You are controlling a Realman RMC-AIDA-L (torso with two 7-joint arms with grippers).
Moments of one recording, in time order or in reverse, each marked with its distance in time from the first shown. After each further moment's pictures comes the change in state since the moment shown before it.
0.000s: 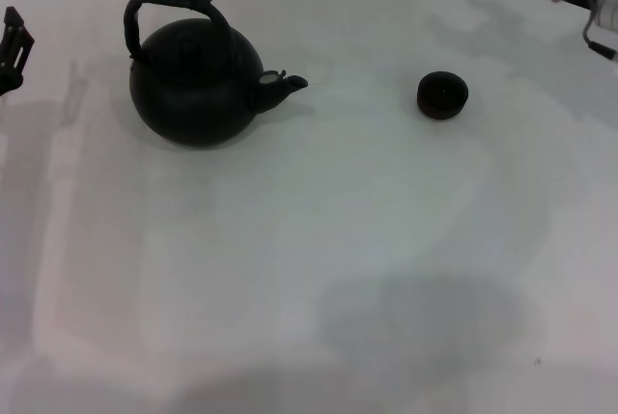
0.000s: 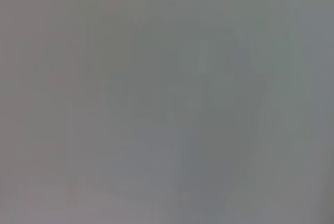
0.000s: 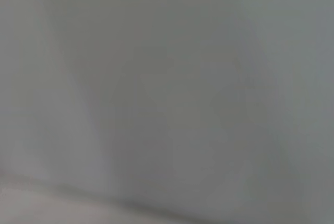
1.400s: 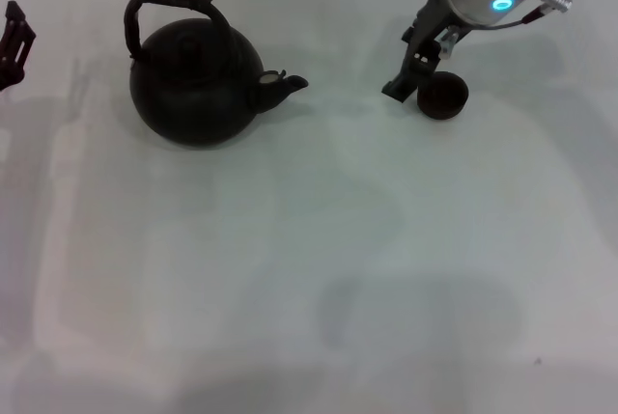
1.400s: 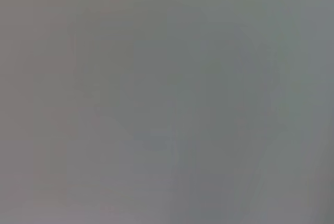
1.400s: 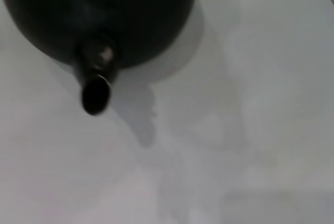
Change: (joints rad) left arm -0.009 -0.002 -0.002 0.010 0.006 -0.001 -0.003; right arm 0.393 0.056 -0.594 -0.241 -1.079 -0.082 0.905
